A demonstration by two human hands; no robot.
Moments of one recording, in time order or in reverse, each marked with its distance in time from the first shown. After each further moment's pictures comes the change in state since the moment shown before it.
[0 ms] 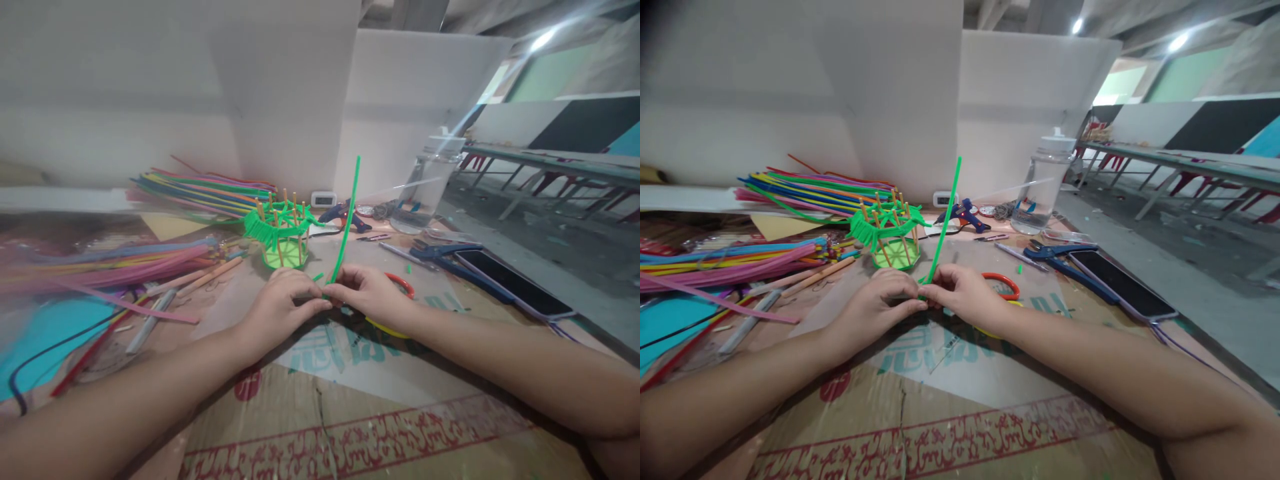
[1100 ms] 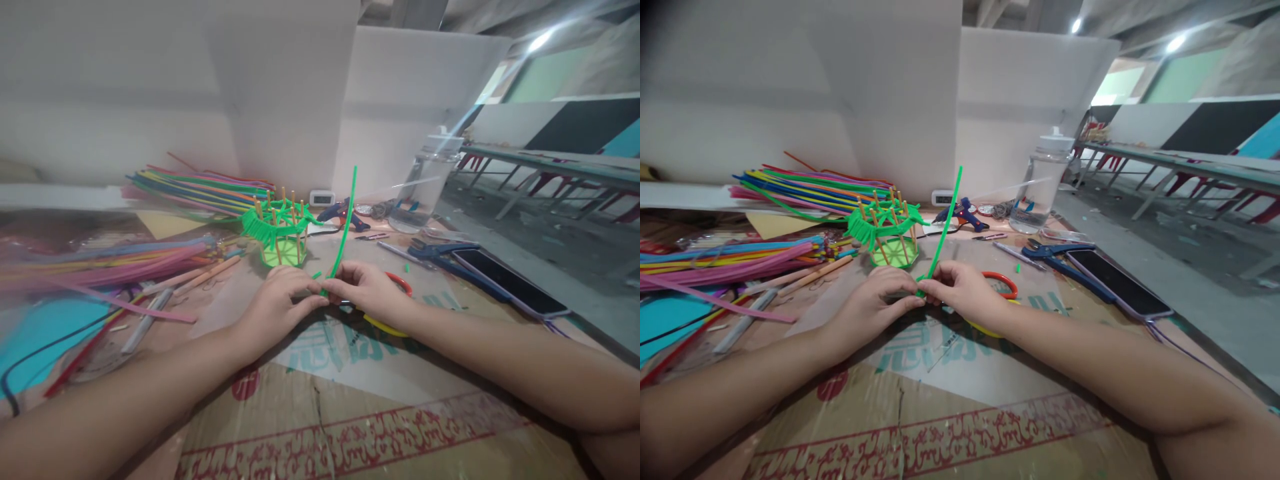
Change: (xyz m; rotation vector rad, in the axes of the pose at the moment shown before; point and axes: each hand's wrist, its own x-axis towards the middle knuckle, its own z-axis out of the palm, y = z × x) left_hand 0.001 -0.001 0.000 0.043 -0.006 0.008; right_hand 0.002 0.000 -0.001 0.058 0.013 0.042
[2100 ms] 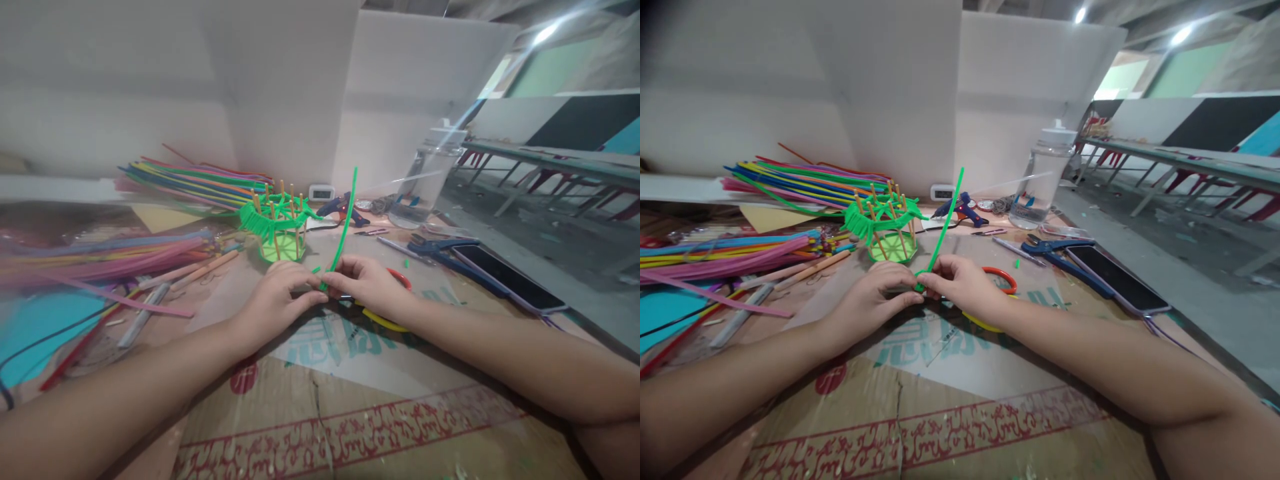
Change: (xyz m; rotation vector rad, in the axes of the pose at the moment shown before) left_hand 0.000 -0.001 -0.001 -0.011 -0.038 -0.002; right_hand -0.001 0.003 -0.002 0.013 -0.017 -0.002
